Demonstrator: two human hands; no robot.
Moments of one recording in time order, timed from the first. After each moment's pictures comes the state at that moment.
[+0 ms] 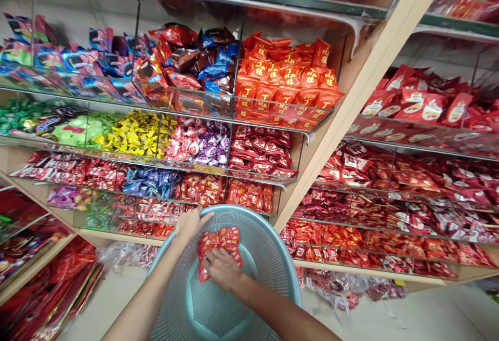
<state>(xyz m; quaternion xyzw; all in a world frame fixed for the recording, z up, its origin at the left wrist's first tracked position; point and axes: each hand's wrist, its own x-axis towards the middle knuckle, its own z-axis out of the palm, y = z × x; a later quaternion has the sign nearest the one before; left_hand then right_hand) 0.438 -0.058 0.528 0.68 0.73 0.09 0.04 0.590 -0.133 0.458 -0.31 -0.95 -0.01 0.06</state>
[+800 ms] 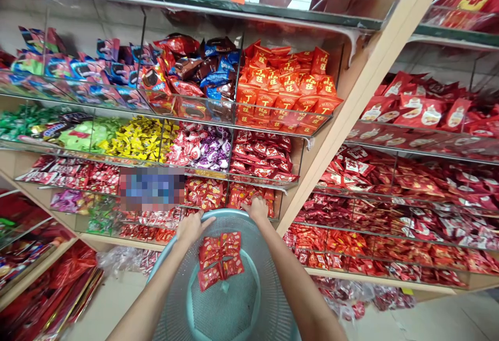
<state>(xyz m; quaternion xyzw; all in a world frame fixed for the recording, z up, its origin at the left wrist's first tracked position) 0.438 -0.059 0.532 0.67 0.73 0.09 0.05 0.658 0.008 0.545 -0.74 -0.66 0.09 0.12</state>
